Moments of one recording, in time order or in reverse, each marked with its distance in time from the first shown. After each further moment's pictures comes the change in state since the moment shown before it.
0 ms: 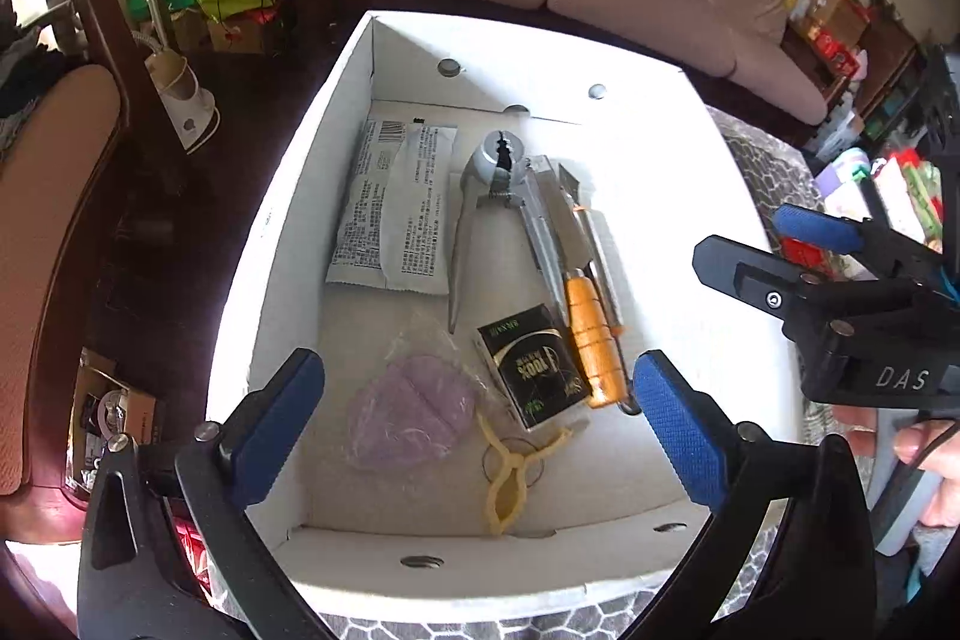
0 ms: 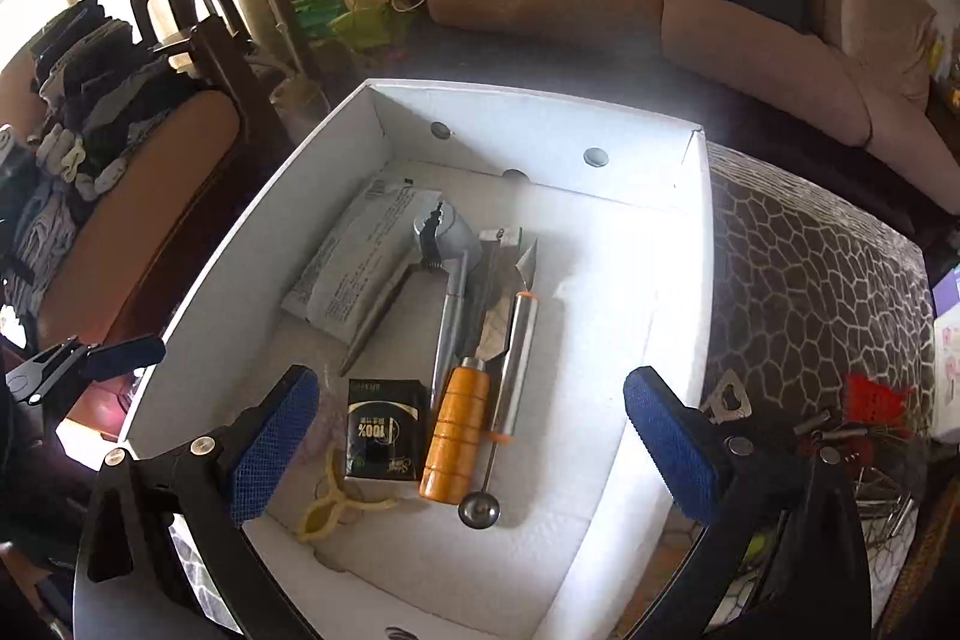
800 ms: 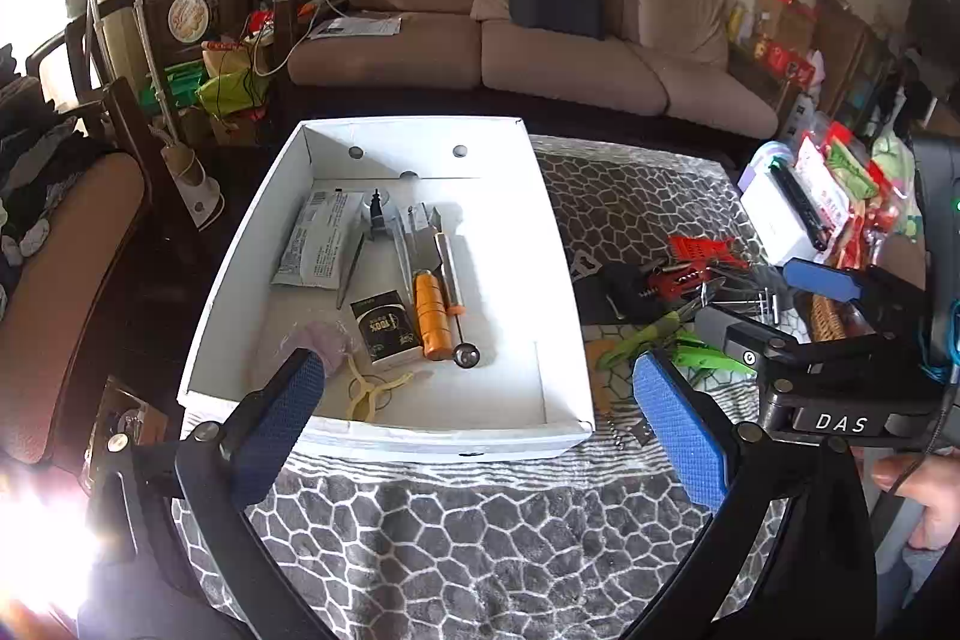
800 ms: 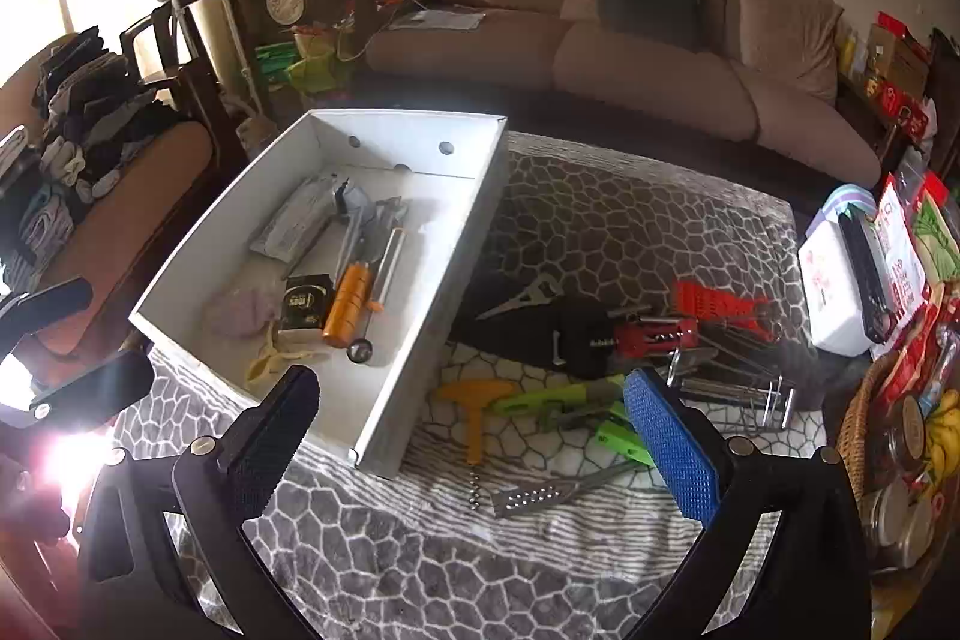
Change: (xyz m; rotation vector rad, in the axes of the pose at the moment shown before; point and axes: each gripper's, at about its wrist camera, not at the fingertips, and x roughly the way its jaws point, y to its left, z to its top) left arm -0.121 -0.156 -0.077 0.087 -0.199 0.040; right arm -0.164 -0.084 -0.127 0.053 -0.121 -0.132
